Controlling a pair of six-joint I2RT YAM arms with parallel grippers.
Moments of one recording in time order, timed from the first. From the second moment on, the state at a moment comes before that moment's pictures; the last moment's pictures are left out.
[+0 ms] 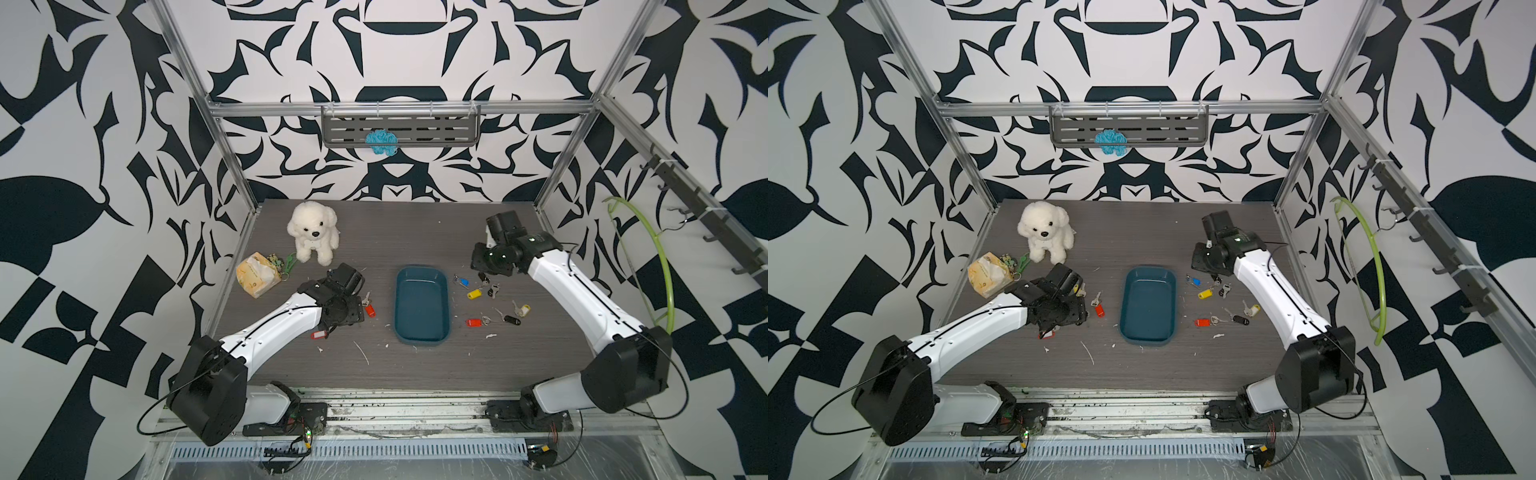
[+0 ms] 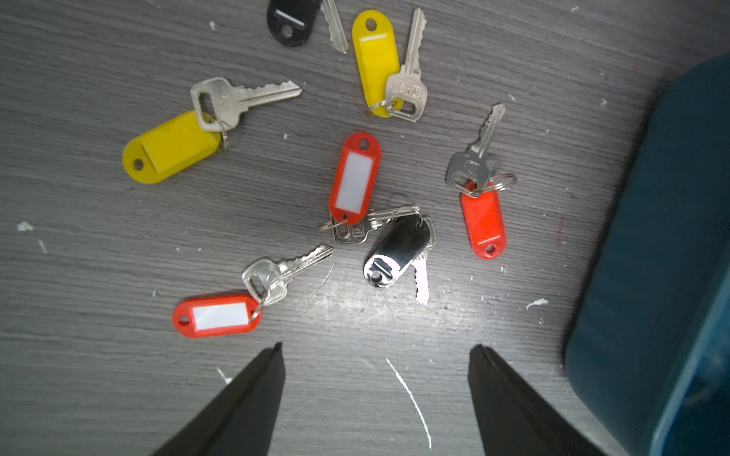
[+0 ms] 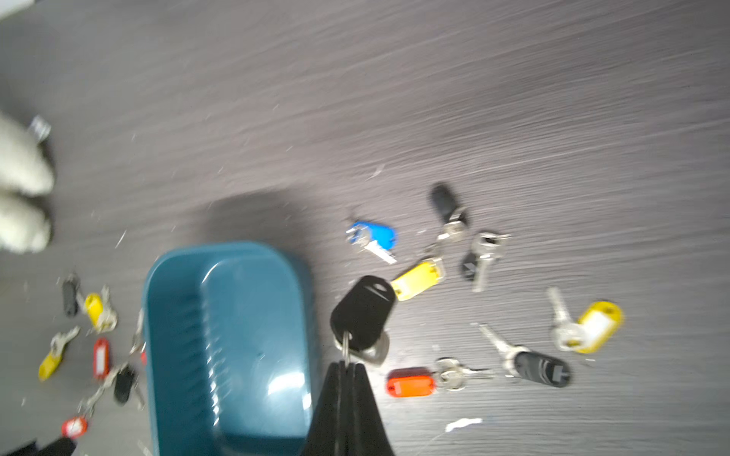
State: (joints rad) left arm -0.61 1.33 0.86 -0.78 -0.09 -0.73; right arm 0.25 1.42 1.29 -0.92 0.01 0.51
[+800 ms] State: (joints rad) left arm -0.61 1.29 0.86 -0.78 -0.10 -0.72; right arm 0.20 1.43 1.01 -0.84 -0.04 0.50
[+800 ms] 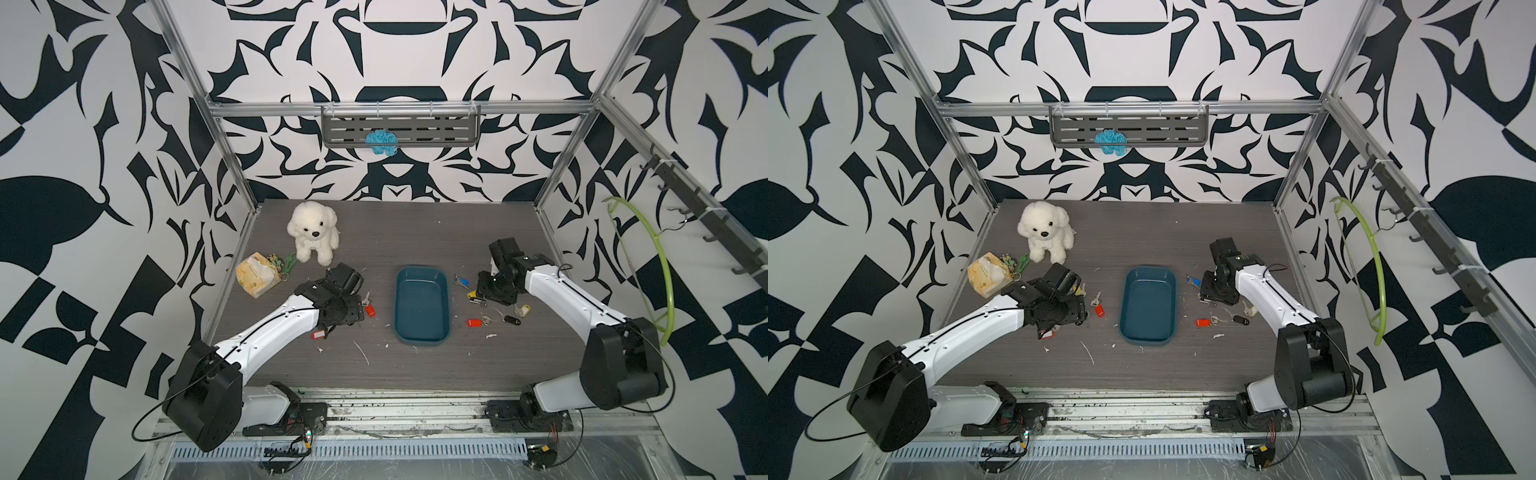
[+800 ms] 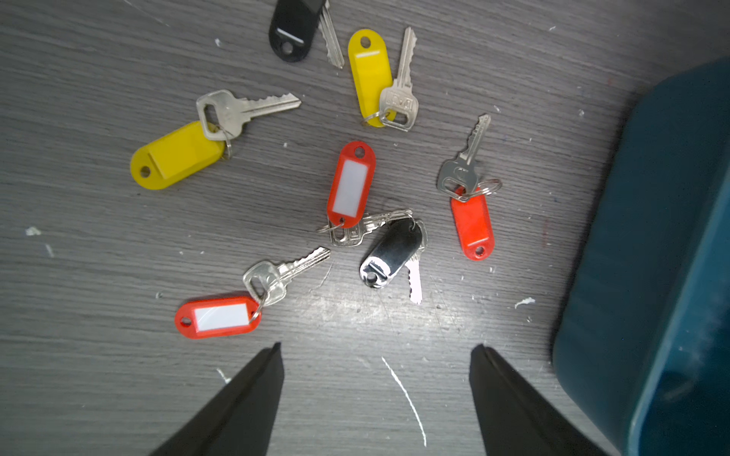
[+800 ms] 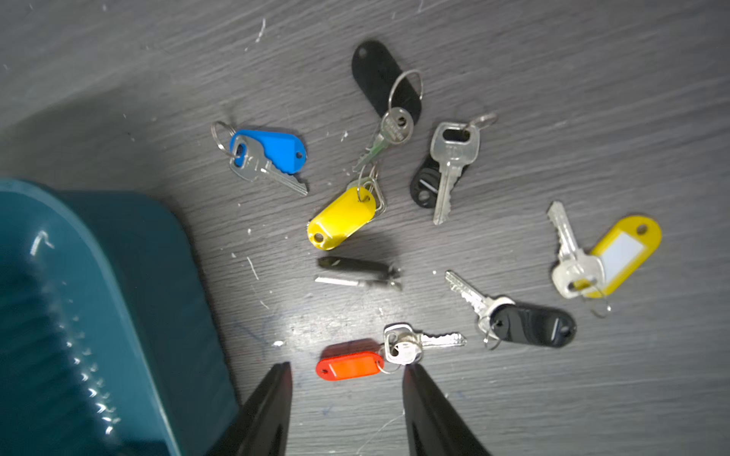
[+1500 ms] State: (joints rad) left arm -0.53 0.70 0.63 -0.03 -0.41 -0.02; right arm 0.19 0.73 0.66 -0.22 0.14 0.14
